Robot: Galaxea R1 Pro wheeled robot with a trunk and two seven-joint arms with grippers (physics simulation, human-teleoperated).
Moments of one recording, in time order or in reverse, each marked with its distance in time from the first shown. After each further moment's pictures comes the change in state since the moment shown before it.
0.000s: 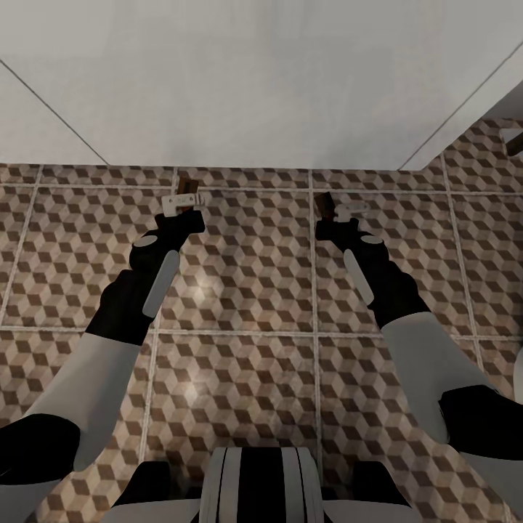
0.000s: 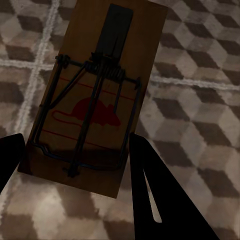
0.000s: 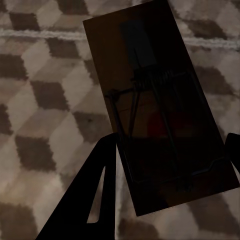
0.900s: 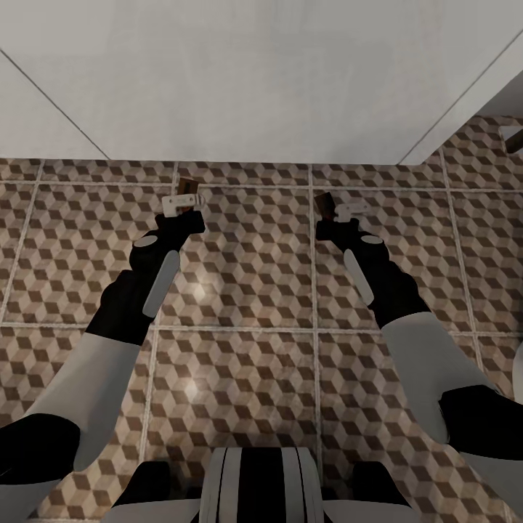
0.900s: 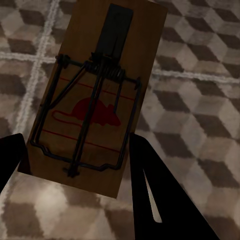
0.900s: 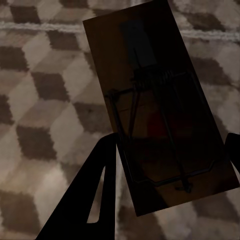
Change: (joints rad) left arm 0.000 0.000 0.000 0.004 0.000 0.000 0.000; right arm 0.000 0.000 -0.003 0.001 0.003 0.001 0.000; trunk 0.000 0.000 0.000
